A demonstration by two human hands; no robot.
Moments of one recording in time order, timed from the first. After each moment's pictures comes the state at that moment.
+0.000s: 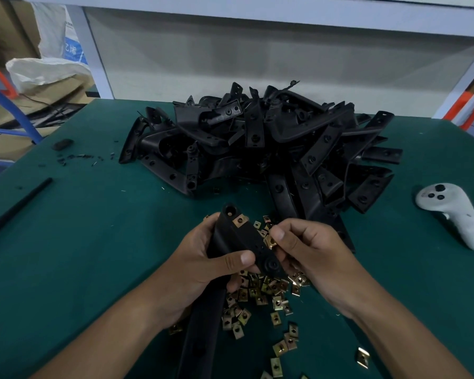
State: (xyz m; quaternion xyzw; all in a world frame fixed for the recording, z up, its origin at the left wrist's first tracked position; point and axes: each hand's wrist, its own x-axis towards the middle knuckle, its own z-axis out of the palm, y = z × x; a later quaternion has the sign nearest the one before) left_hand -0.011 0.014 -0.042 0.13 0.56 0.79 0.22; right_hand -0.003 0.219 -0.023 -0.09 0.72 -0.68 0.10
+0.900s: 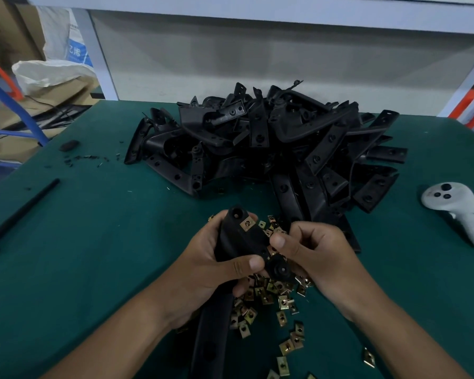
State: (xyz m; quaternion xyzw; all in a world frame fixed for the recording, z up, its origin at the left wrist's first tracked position) left_hand -0.010 0.015 -0.046 0.17 0.56 0.78 0.20; right_hand -0.004 0.218 -0.032 -0.05 0.76 -0.65 0.06
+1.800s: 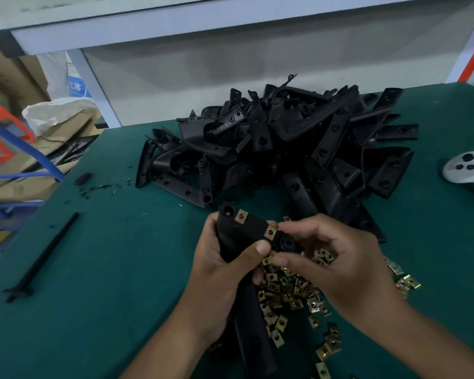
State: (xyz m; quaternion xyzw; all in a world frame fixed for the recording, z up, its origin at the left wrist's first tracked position) left_hand -0.009 0.018 -0.046 0.12 0.58 0.80 0.06; right_hand 0.014 0.197 -0.036 -0.13 0.80 -0.56 -0.17
